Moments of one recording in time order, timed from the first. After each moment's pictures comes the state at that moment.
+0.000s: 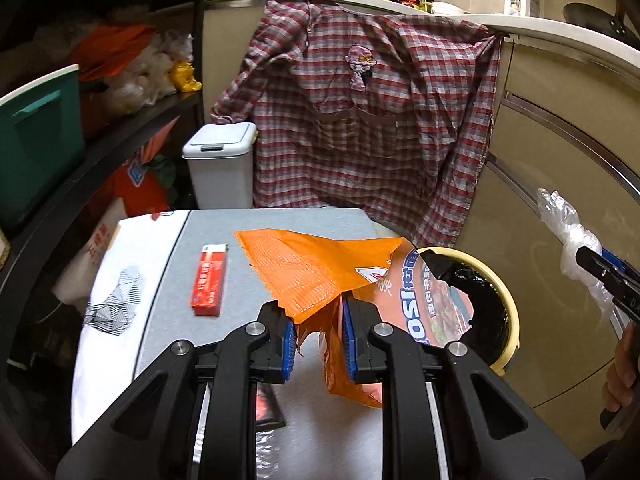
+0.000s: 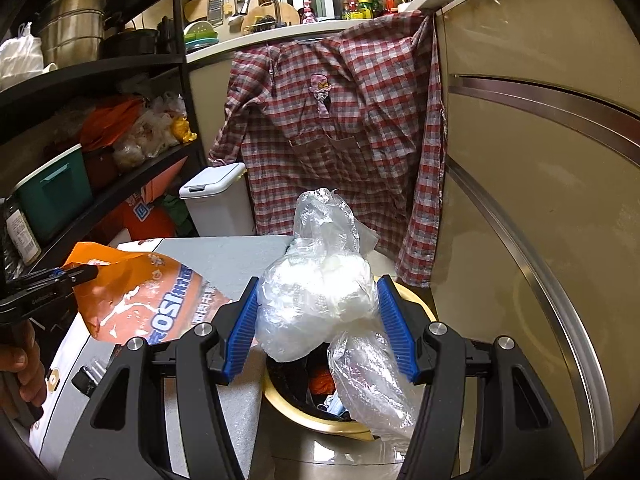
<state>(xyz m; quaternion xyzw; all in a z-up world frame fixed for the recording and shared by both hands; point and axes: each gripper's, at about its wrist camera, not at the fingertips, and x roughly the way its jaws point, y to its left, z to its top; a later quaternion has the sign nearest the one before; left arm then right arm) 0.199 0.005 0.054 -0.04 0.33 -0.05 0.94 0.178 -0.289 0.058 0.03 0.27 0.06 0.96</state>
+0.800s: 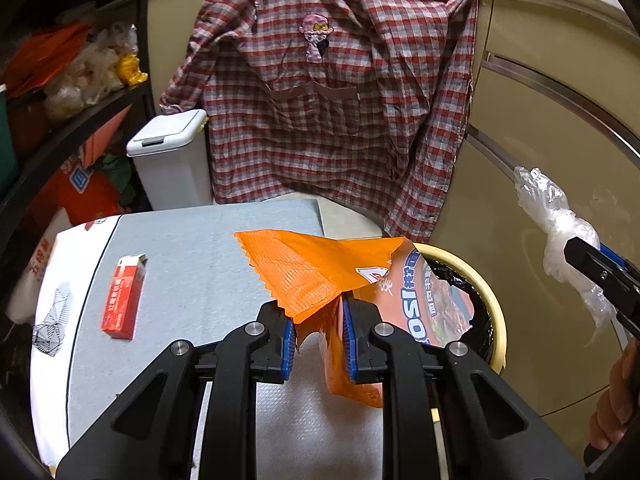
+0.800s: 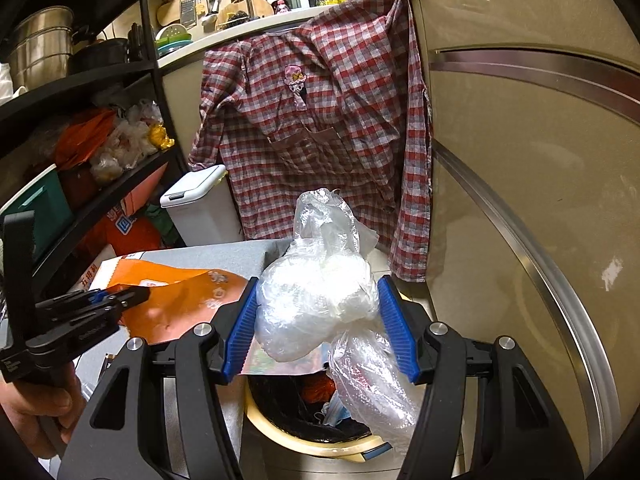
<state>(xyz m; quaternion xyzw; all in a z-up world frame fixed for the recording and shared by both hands) 0.265 -0.087 0.025 -0.02 0.37 -0.08 0.93 0.221 -0.312 0.044 0.06 0.29 0.04 0.96</state>
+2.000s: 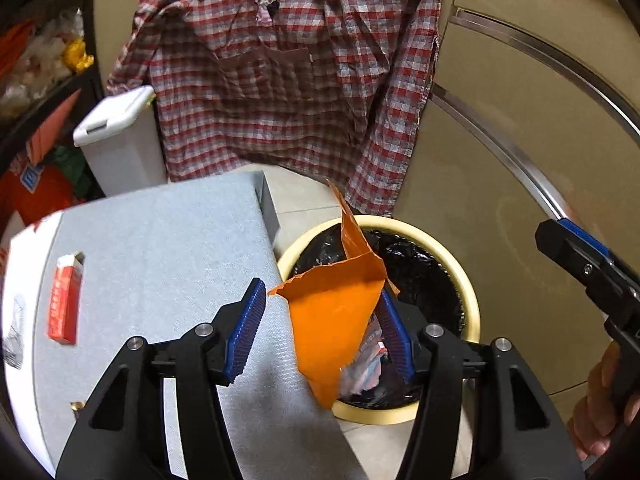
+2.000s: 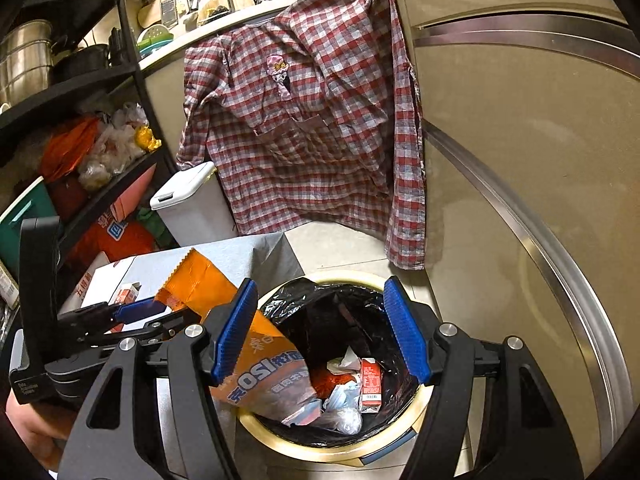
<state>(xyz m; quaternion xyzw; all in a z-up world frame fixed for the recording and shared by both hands) 0.291 -0.130 0.005 -0.02 0.42 -0.15 0.89 0.236 -0.327 0.033 0.09 0.30 0.03 0.95</state>
